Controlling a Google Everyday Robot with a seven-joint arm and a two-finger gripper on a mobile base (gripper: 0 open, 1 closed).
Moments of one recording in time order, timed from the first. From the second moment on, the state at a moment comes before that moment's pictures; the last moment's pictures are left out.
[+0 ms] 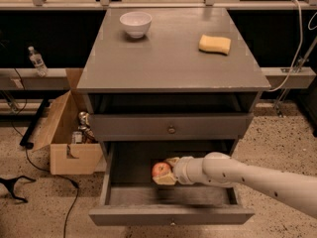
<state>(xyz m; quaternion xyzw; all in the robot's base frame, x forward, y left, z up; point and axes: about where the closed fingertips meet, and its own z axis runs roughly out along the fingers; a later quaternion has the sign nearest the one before) 0.555 -0.021 0.466 -0.44 0.79 0.24 0.36</state>
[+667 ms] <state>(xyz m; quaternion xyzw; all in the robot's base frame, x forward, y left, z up) 0.574 -0.003 0.408 -0.43 0.79 0.24 0.36</state>
